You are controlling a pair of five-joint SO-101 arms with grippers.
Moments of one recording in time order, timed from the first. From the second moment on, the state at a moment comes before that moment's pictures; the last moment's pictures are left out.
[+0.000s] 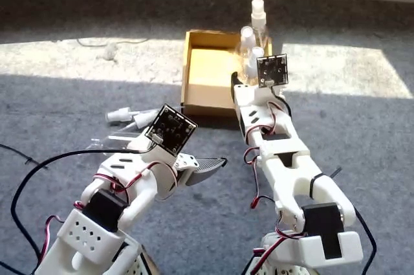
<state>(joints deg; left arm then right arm) 24.3 -72.0 66.9 47.2 -2.4 -12.5 -6.9 54.3 -20.6 3.6</state>
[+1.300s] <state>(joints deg) 24.3 -72.0 66.9 47.2 -2.4 -10.9 -6.6 54.3 -20.6 6.8</state>
